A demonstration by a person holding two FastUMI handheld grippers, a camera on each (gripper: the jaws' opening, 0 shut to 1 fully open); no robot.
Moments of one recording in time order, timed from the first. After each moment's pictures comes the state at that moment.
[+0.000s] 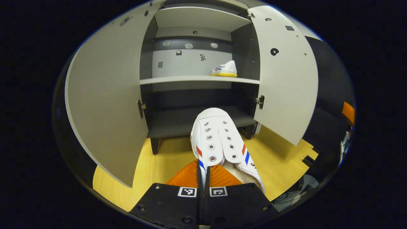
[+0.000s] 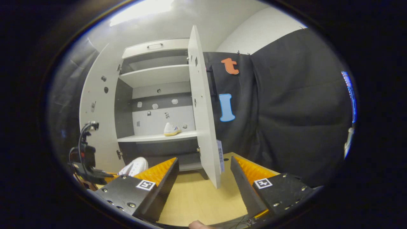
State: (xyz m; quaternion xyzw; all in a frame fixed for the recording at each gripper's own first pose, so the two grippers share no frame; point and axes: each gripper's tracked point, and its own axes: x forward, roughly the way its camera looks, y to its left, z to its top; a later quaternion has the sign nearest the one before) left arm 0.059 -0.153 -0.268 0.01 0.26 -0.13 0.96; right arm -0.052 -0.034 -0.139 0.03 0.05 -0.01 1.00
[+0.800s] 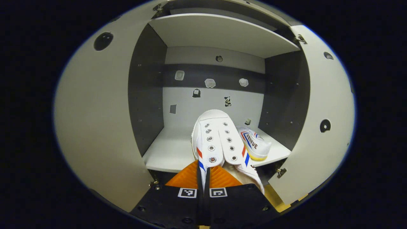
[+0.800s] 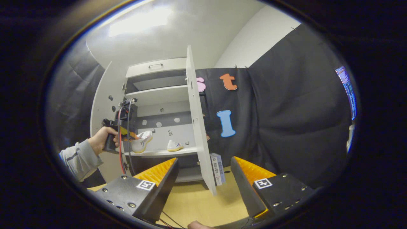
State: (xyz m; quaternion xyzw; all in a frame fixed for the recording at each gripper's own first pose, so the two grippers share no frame) left arm 0.288 -0.146 -0.108 -0.02 0.22 -0.04 0.97; right arm -0.092 -0.063 -0.093 0.05 -0.03 0.00 1.00
